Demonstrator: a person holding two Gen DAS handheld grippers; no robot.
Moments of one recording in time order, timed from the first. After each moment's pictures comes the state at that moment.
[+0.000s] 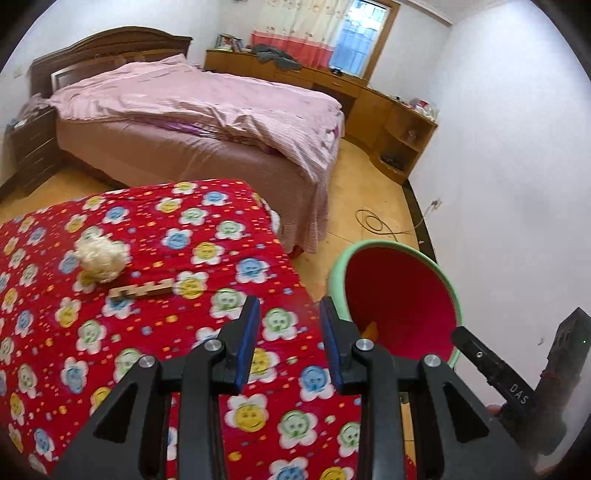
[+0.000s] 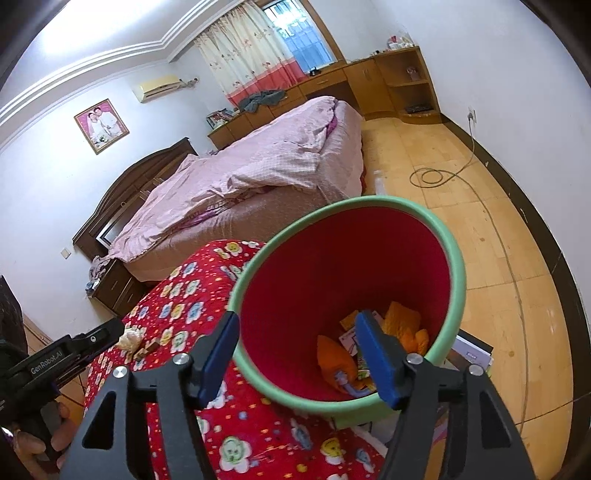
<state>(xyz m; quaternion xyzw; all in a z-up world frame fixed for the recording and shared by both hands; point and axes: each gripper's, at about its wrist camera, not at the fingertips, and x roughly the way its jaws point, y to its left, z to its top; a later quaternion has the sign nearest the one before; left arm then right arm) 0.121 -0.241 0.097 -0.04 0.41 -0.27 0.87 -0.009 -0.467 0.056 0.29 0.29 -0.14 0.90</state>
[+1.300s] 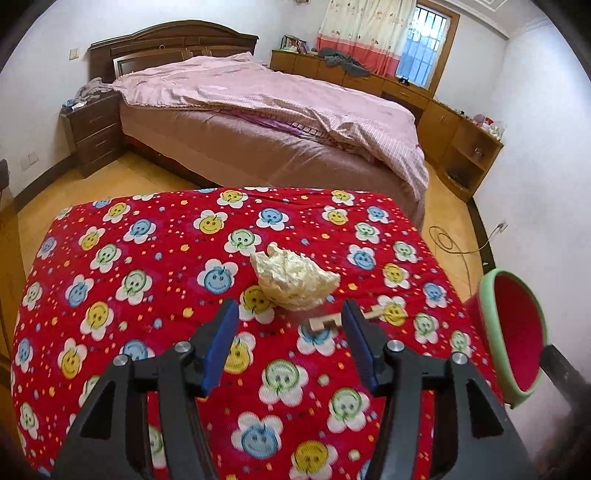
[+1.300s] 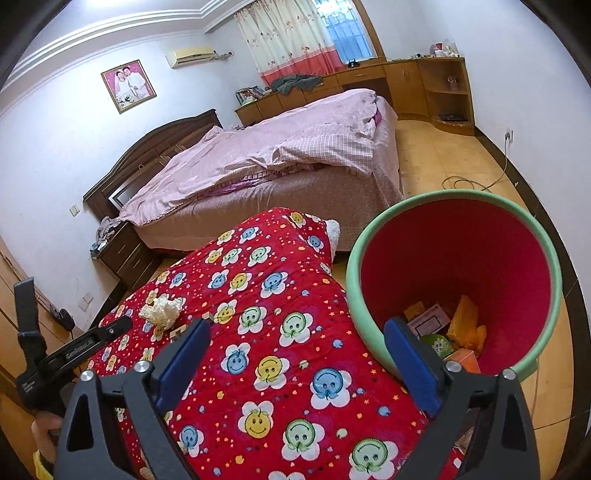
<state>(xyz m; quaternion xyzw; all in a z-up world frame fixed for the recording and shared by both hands) 0.208 -0.102 0.054 -0.04 0.41 -0.15 0.90 0.068 -0.352 0.063 0.23 0.33 -0.11 0.91</state>
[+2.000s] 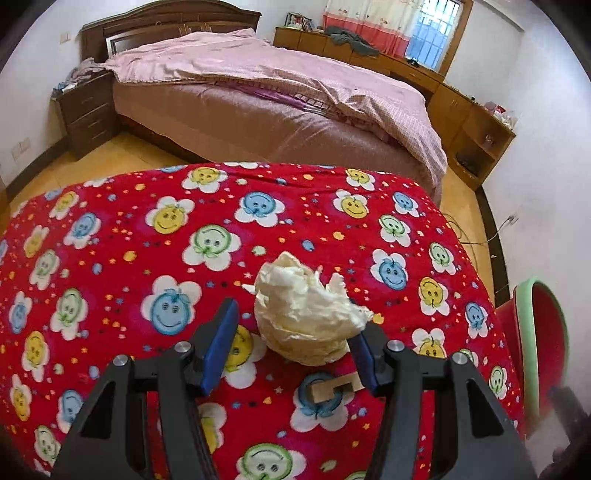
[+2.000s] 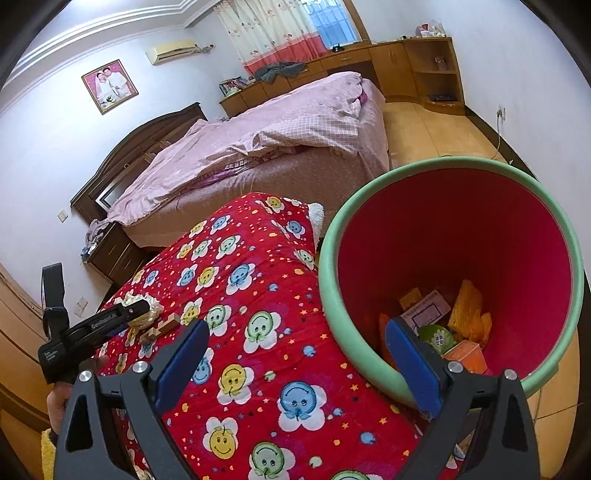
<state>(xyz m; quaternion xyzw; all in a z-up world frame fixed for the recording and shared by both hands) 0.270 -0.132 0.004 -0.04 0.45 -0.15 0.88 0.085 -0.378 0.027 0.26 0.35 -0.12 0.89</state>
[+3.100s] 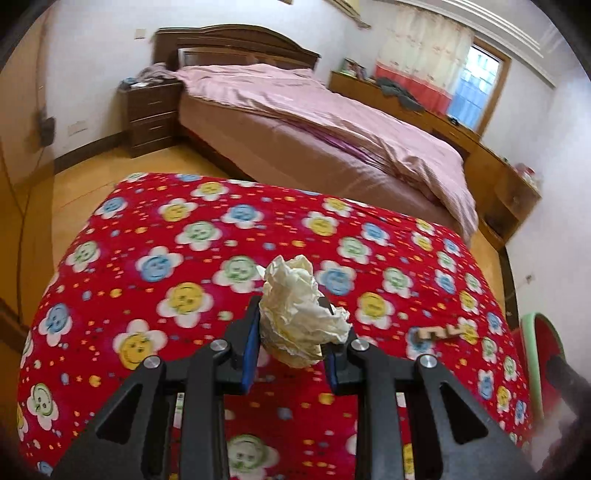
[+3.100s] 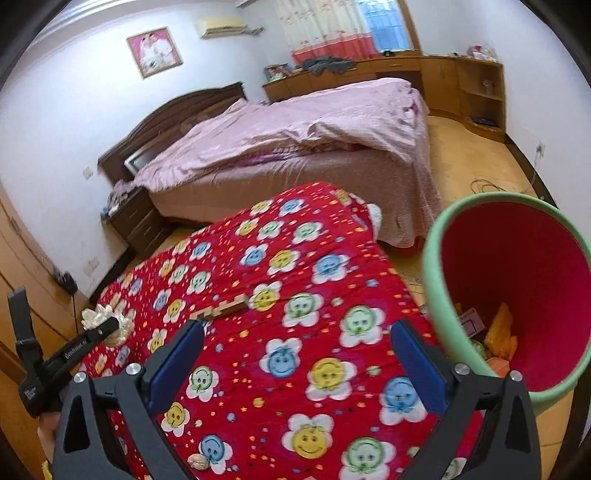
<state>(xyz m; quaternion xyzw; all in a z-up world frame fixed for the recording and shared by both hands) 0.205 -0.005 0.029 -0.11 0.38 -0.06 0.92 0.120 -0.297 0.049 0.19 0.37 -0.06 0.91</state>
